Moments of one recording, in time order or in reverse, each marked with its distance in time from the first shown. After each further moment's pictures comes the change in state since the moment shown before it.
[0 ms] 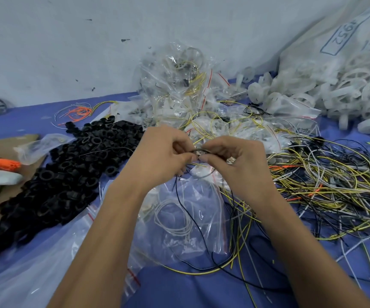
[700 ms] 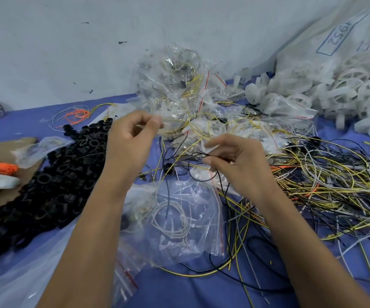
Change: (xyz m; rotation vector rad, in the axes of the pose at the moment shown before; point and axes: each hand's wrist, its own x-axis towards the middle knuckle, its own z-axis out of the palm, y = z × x) left_hand 0.001 -0.017 -0.017 -0.302 0.473 0.028; right_hand 0.001 0.008 -0.012 0.082 -0.050 0.159
